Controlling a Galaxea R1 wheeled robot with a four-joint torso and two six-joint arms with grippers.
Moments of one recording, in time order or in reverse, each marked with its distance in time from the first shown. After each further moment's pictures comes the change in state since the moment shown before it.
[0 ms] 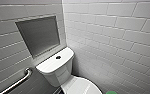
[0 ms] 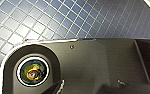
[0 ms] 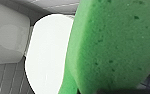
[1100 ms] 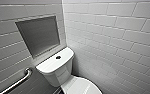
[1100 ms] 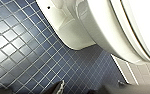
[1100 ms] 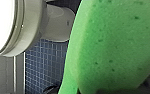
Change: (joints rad) left arm -0.335 -0.302 0.511 -0.405 0.110 -0.017; right arm -0.434 0.026 -0.140 -0.001 0.204 -0.001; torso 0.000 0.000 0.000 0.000
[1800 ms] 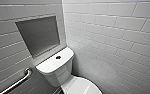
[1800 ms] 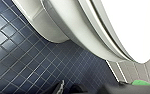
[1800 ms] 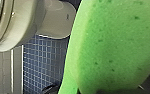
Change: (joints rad) left arm -0.067 0.203 -0.143 -0.045 0.142 0.000; right arm -0.034 0.136 -0.140 -0.016 0.032 0.000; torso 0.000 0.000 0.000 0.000
